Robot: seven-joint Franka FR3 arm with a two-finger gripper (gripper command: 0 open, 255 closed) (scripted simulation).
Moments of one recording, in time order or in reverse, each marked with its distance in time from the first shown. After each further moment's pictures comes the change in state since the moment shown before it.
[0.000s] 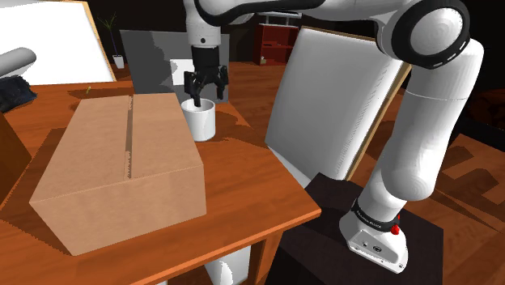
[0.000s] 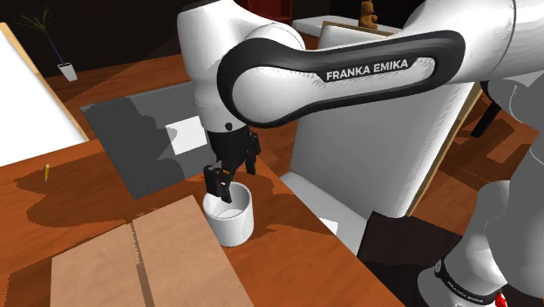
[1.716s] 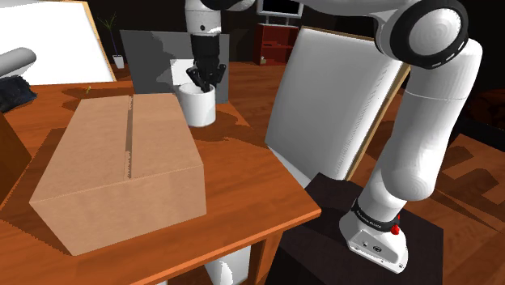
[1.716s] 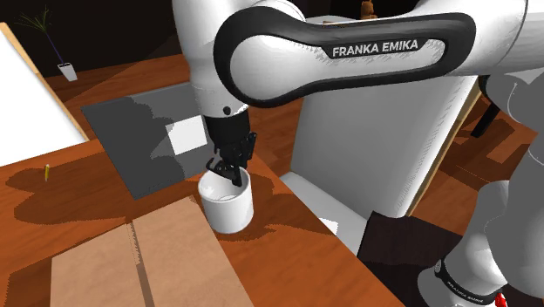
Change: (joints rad) arm 0.002 0.007 0.001 0.081 -0.002 -0.075 0.002
